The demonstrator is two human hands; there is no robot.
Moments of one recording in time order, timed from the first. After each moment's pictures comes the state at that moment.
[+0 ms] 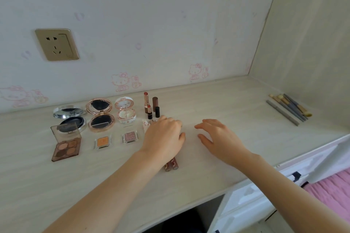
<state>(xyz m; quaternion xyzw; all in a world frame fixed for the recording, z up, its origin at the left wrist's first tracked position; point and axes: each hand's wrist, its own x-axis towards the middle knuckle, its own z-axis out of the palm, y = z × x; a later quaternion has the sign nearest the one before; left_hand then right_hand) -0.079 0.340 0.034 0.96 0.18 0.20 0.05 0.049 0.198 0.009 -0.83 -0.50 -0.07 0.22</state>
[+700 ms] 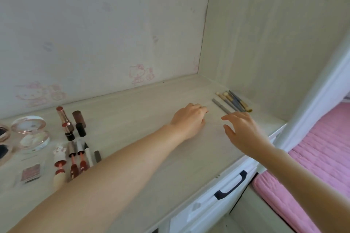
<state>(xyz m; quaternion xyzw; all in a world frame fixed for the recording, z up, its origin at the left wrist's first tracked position) 0.152 0.232 0.027 0.99 -0.04 0.11 0.12 0.194 0.044 0.012 -0.92 -0.32 -0.15 0.15</state>
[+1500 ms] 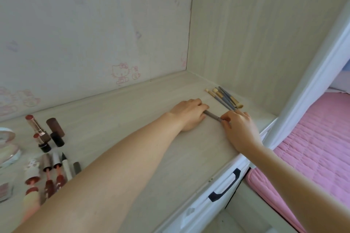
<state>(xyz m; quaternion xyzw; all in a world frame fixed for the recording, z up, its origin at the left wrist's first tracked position) 0.205 0.230 0.021 0.99 -0.14 0.06 0.06 0.210 0.041 -0.002 -0.95 -0.19 -0.14 0.20</state>
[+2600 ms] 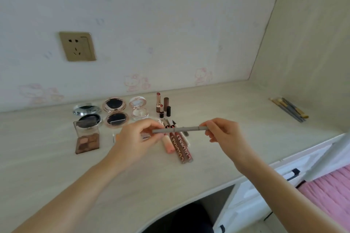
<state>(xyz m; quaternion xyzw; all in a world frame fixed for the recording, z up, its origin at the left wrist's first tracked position) -0.186 0.395 0.045 0.87 0.08 0.31 0.37 -0.029 0.202 0.055 -0.75 -0.31 0.11 0.57</state>
